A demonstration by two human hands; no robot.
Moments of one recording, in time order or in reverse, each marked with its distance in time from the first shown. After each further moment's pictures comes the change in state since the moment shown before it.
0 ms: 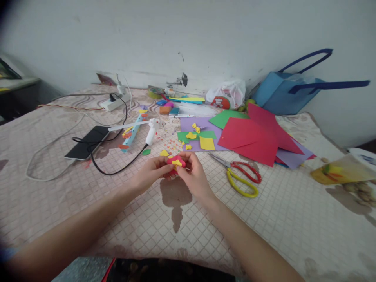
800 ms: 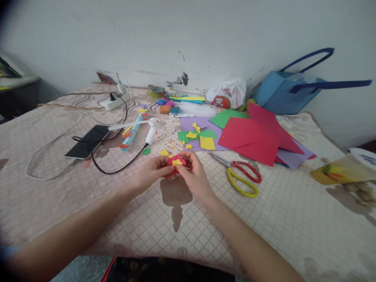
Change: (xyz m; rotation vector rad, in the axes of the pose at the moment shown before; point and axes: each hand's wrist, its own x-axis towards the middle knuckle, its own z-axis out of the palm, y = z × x) left_hand 0.001 -0.002 -0.001 0.027 -0.004 0.001; right_hand 0.001 -0.001 0.000 -0.012 0.019 -0.001
